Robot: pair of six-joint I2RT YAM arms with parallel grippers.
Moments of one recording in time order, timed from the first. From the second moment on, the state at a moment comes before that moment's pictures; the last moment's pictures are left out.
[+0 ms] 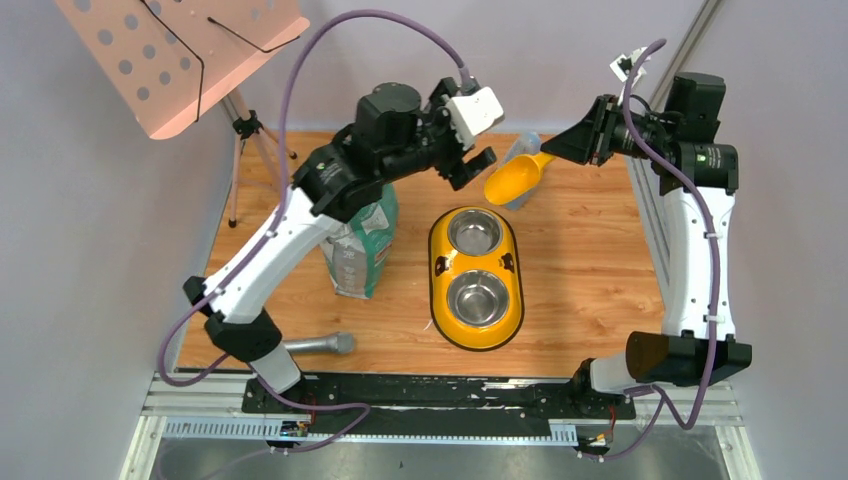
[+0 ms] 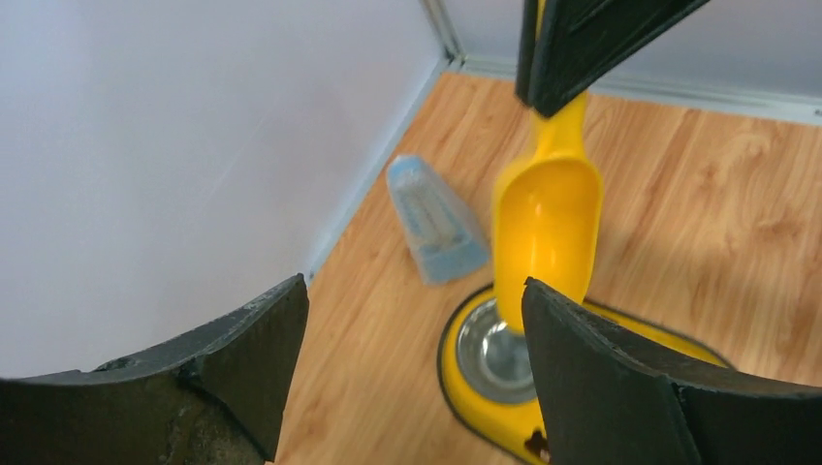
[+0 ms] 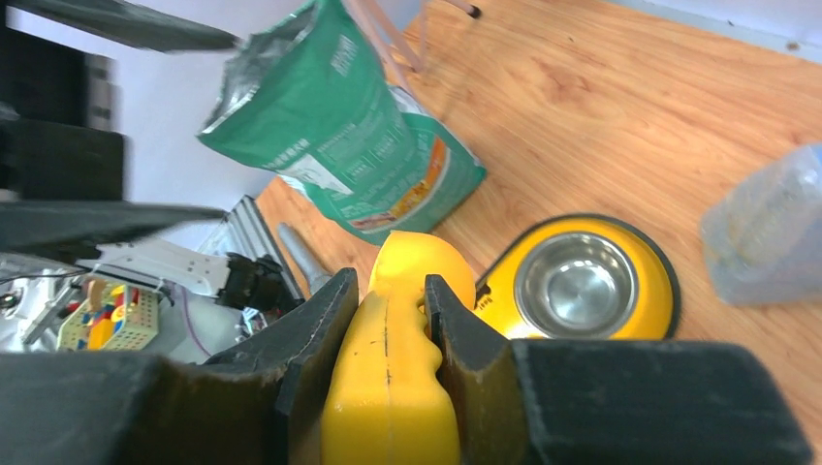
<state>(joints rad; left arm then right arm) -0.91 1.69 2.16 -0.62 0.08 0.40 -0.10 1.45 1.88 -0.84 -1.11 0.16</state>
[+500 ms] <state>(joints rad) -0.46 1.71 2.51 -1.30 -0.07 0.38 0.02 1.45 1.90 -0.87 -0.84 0.01</state>
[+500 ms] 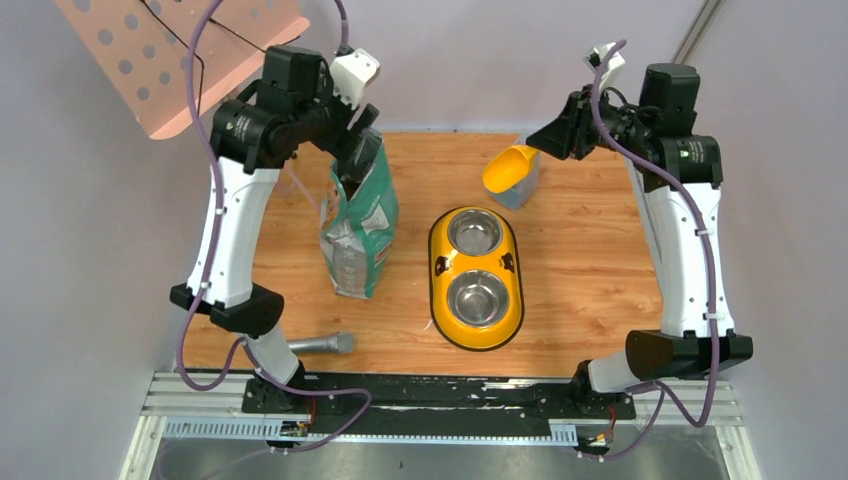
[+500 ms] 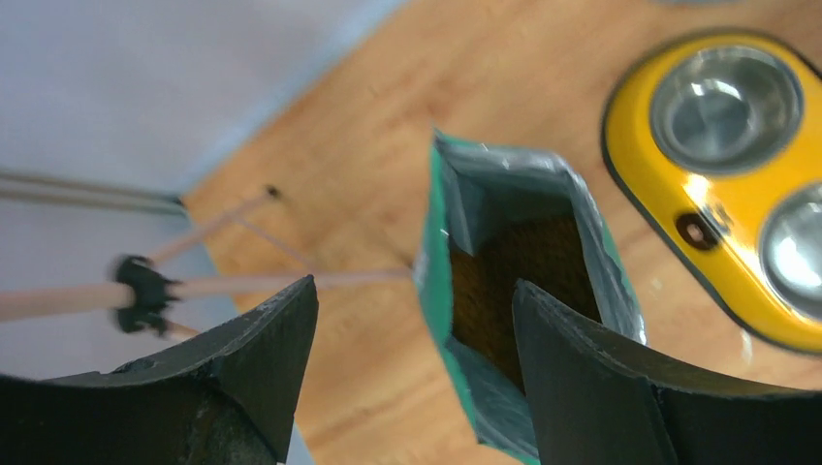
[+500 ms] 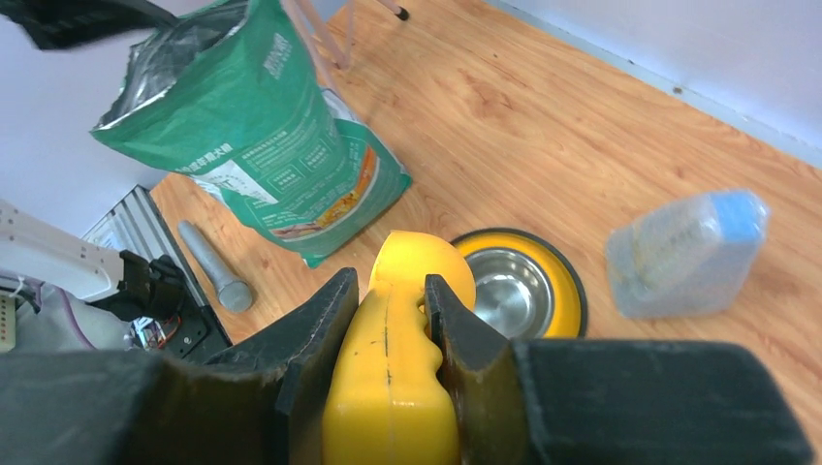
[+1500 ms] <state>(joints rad) -0.40 1.75 2.42 -1.51 -0.06 0.30 0.43 1.65 2.29 -0.68 -0.73 0.01</state>
